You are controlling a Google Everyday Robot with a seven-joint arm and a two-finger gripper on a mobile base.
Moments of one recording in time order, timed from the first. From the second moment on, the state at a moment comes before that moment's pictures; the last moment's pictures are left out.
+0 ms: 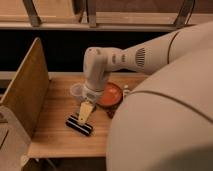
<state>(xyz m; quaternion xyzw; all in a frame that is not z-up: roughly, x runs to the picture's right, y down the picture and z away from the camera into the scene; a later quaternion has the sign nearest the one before) -0.076 0.097 0.629 0.07 -0.44 -0.88 0.17</state>
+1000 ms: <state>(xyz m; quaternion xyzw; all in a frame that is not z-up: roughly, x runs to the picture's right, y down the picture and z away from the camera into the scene) -0.076 0.097 0.629 0.07 -0.44 -0.88 0.17</state>
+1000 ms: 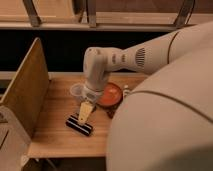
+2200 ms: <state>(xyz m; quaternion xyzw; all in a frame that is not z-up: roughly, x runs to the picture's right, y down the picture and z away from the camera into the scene) -0.087 0.094 0.623 0.08 -0.43 -0.89 0.15</state>
